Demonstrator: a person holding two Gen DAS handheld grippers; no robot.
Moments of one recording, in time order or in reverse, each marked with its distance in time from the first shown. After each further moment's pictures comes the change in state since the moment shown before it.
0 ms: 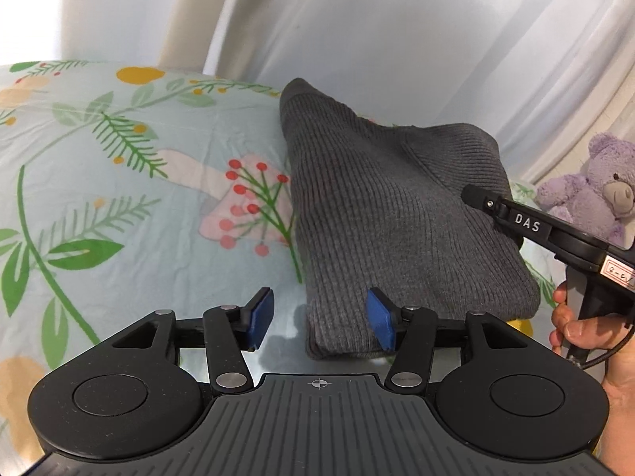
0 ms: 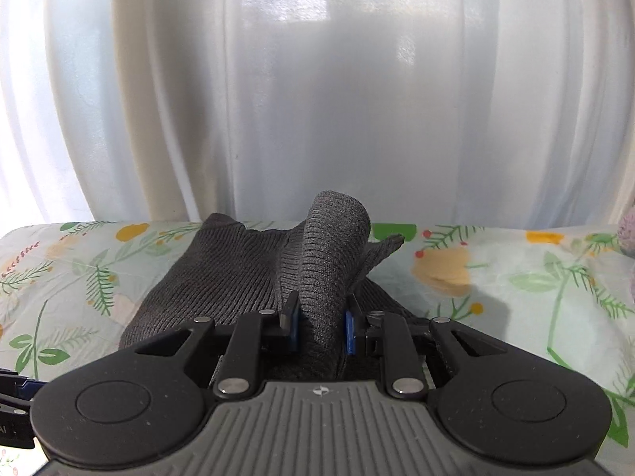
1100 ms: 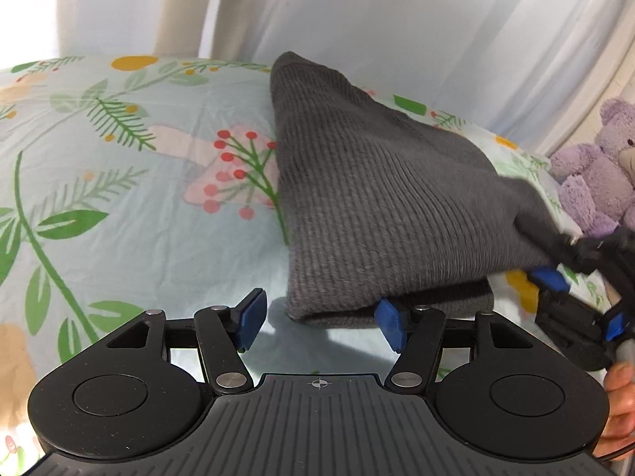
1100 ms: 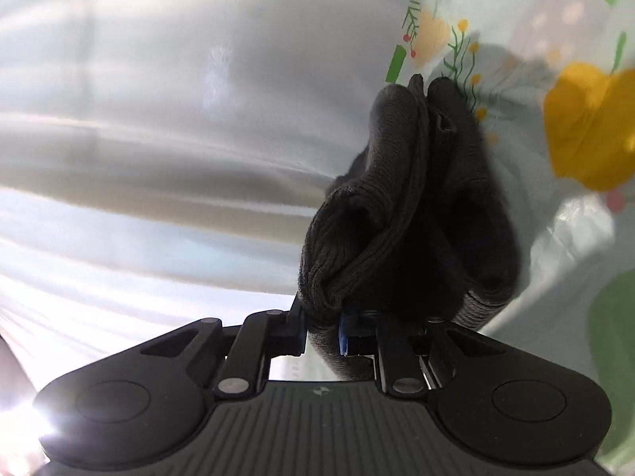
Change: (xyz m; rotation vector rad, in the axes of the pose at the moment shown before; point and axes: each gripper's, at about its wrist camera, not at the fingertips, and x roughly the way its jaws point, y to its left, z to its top) left arm 0.011 -0.020 -0.022 0.019 0.009 0.076; right arm -0.025 -0.089 -0.114 1.098 0.080 0.712
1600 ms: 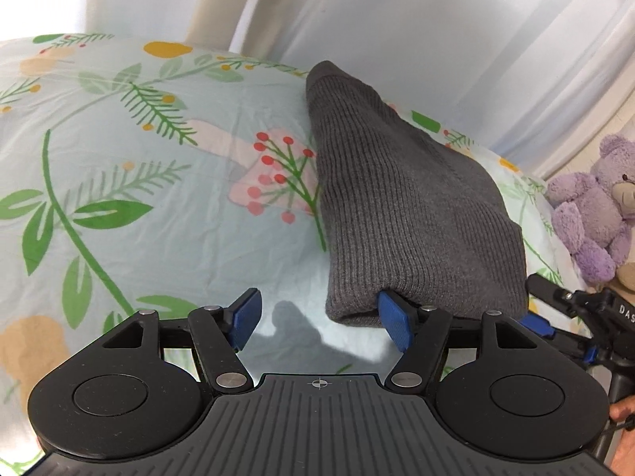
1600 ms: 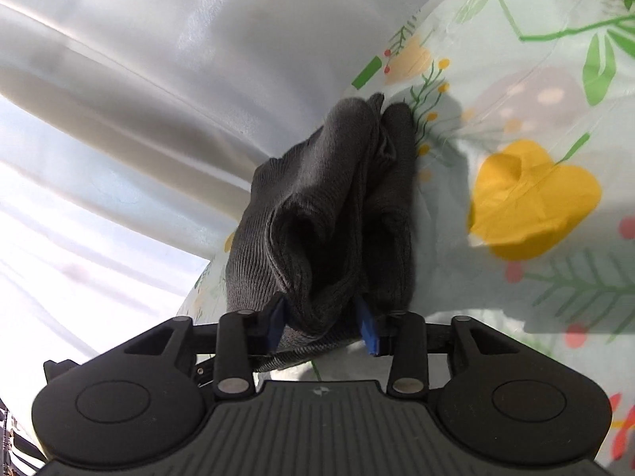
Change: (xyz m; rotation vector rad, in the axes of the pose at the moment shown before) left arm -0.023 0.039 0.011 -0.071 0.032 -0.051; right arm -0.013 0.006 0.005 -0.323 0.054 -0.302
